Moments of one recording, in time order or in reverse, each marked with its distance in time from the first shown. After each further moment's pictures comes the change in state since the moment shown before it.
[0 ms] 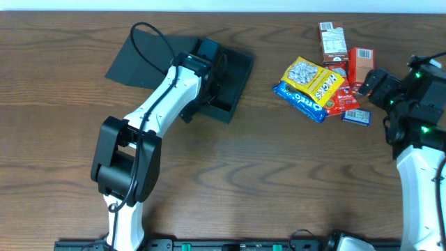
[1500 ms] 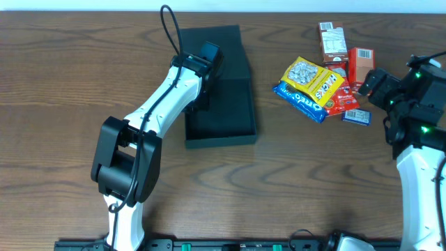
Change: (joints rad) left arm -0.005 0.000 0.000 -0.093 -0.192 0.766; right arm 0.000 0.000 0.000 -0.001 0.000 -0.010
